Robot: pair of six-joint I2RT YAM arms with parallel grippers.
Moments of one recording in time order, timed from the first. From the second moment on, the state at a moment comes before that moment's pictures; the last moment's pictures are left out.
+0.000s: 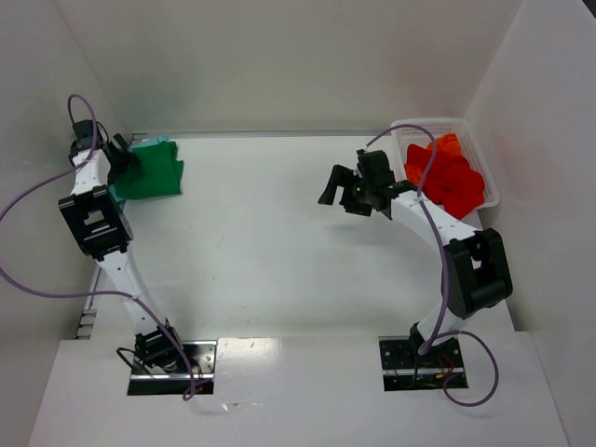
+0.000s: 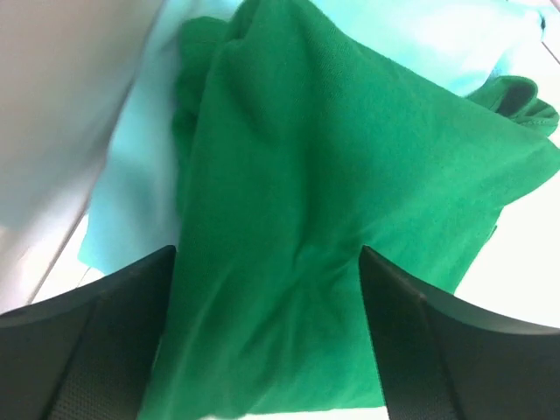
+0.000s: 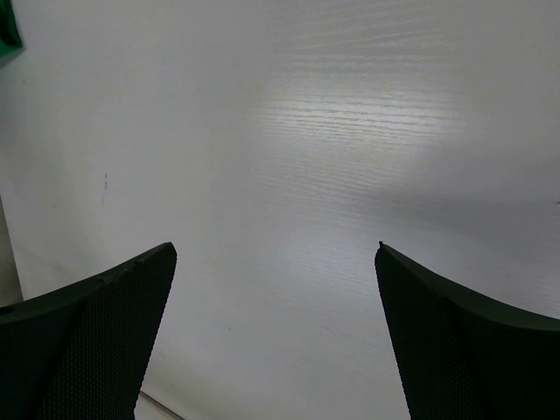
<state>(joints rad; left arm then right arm) 0.48 2.36 2.09 -0.58 0.09 -0.30 0.35 1.60 1.14 -0.31 -0.20 0.59</state>
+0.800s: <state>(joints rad) 0.27 2.15 1.73 -0.28 -0.18 -0.32 0.35 1.55 1.11 -0.33 -0.20 0.60</state>
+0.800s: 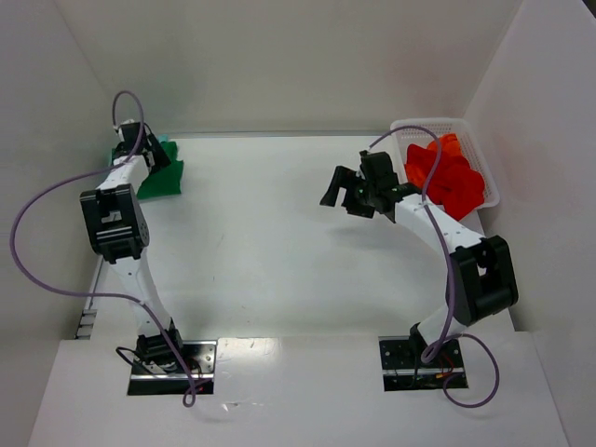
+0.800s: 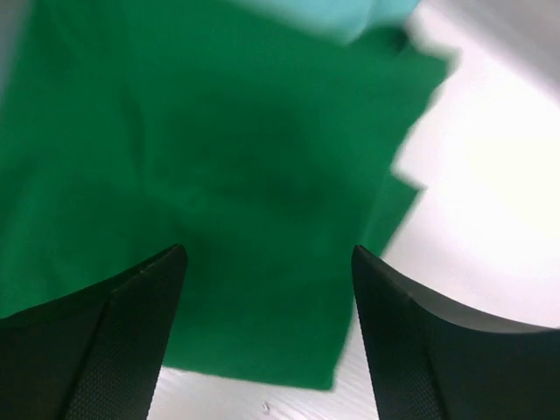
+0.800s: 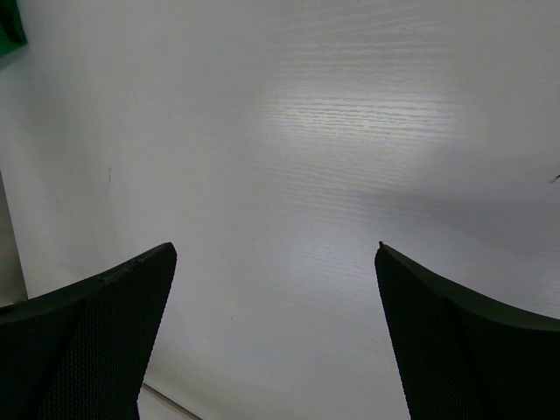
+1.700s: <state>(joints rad) 0.31 2.16 1.69 -0.20 -0.31 -0.35 0.35 1.55 1.11 -0.33 -0.20 0.65</state>
